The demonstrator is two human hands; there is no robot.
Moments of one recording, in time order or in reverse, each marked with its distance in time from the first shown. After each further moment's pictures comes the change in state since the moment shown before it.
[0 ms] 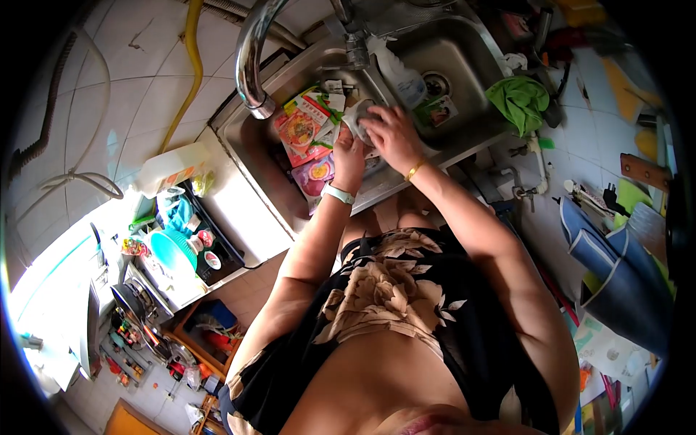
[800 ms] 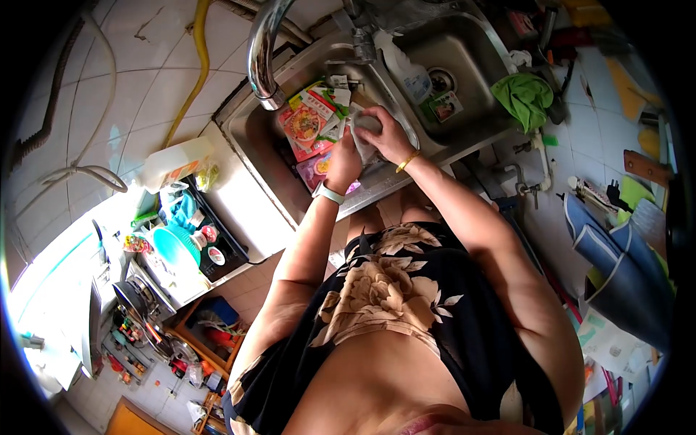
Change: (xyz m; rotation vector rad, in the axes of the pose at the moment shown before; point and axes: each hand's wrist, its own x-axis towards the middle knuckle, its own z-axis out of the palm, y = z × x) left_hand -0.006 0.018 -0.039 1.019 -0.181 0.390; right_hand -0.004 -0.001 0.051 0.668 -0.074 0.418
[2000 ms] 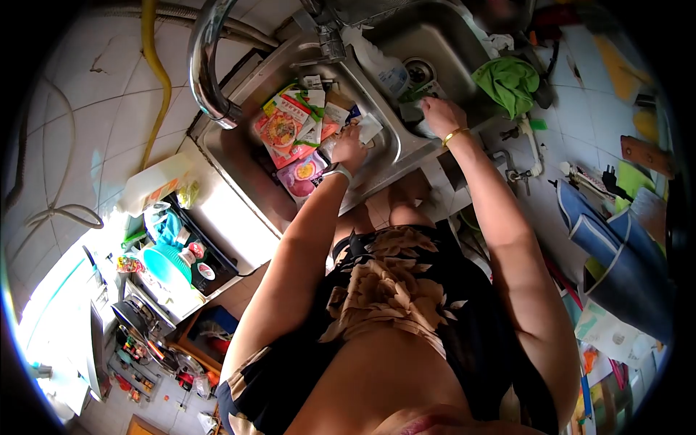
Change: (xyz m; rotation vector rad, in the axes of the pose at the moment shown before) left_hand 0.017 -0.094 0.092 0.423 -0.193 -0.096; right_hand 0.002 0.050 -0.150 -0.904 -0.010 0.367
